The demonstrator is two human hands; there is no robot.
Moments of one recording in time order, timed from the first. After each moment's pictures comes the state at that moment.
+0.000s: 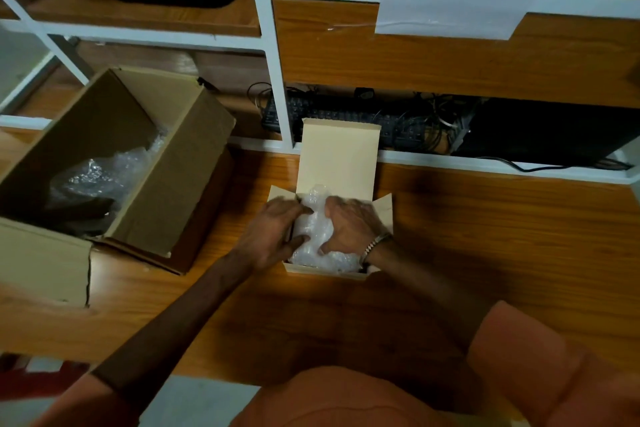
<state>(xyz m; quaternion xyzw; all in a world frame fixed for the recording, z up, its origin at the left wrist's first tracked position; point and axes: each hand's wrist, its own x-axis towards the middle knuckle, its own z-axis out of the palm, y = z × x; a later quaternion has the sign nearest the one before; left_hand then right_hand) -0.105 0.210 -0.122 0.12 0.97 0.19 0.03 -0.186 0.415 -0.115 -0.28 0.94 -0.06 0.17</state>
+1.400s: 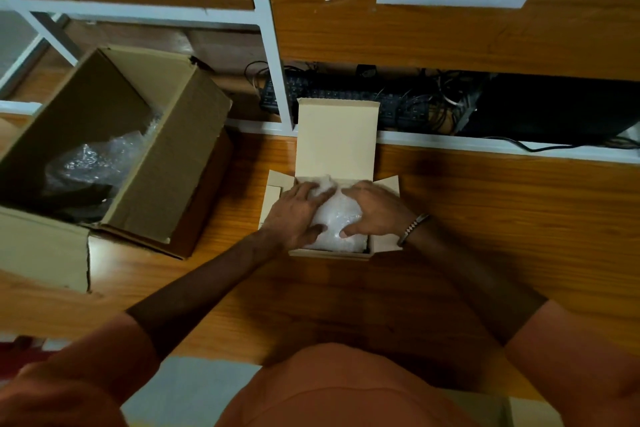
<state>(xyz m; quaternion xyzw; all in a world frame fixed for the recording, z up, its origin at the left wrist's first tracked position) -0.128 0.254 -0.126 0.11 0.98 0.11 0.13 -0.199 0.457 -0.090 -0.29 0.91 -0.09 0.28</state>
